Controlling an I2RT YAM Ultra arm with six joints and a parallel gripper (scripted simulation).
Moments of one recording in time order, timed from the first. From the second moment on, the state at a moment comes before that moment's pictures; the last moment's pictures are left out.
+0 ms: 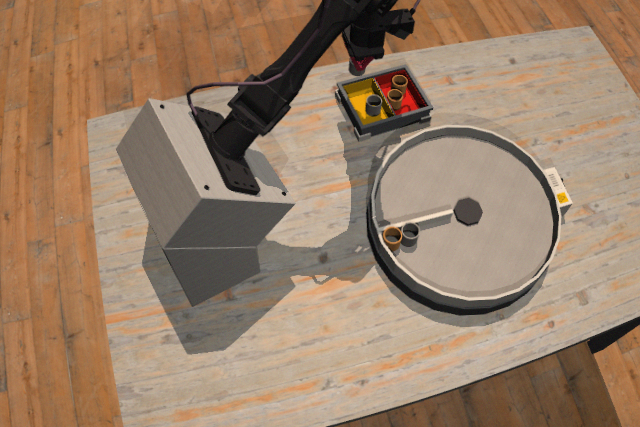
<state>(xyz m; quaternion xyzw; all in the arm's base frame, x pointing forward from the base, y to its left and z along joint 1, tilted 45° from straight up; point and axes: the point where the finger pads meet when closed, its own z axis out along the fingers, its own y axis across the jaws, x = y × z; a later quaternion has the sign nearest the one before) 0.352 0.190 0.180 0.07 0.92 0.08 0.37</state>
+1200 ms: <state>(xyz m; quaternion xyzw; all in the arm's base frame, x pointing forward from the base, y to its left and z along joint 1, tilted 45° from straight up) 0.353 0.190 0.181 0.07 0.92 0.08 0.38</state>
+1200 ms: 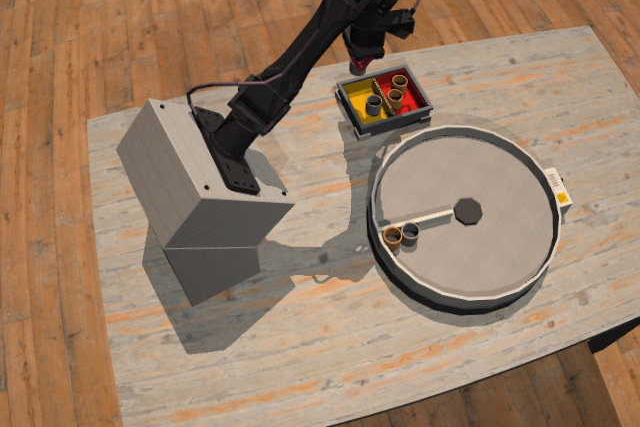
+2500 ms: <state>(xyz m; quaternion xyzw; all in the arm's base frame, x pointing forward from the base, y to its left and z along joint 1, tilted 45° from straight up) 0.399 0.196 0.133 0.07 0.92 0.07 0.38</state>
